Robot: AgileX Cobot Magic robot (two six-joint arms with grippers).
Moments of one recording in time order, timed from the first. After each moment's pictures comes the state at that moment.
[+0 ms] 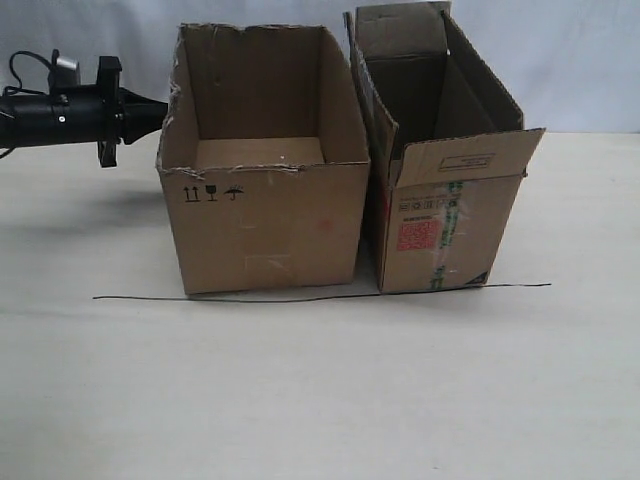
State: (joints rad) left arm 0.14 2.43 -1.72 -1.61 1.16 0.87; right arm 0.13 0.00 0.00 -0.01 0.04 -0.06
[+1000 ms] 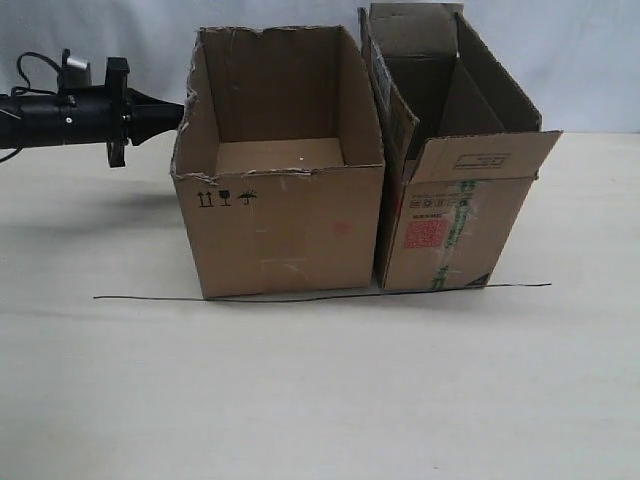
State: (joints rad) left arm 0.14 2.43 -1.72 -1.61 1.20 0.89; right arm 0.13 0.00 0.00 -0.01 0.04 -0.06
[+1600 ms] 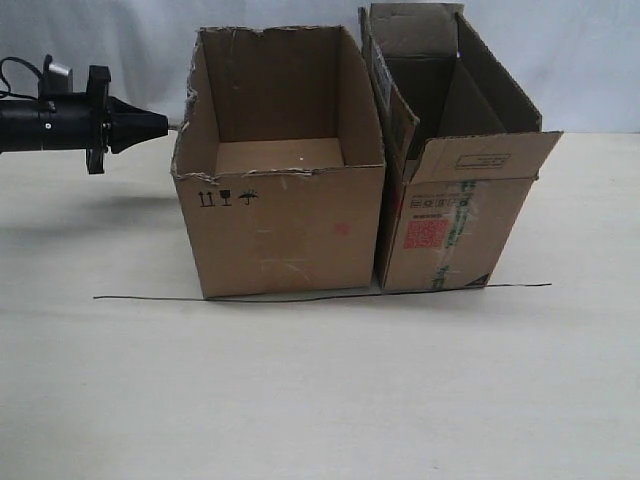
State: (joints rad) left arm 0.18 2.43 -1.72 -1.53 1.21 0.87; right arm 0.13 0.00 0.00 -0.01 0.04 -0.06
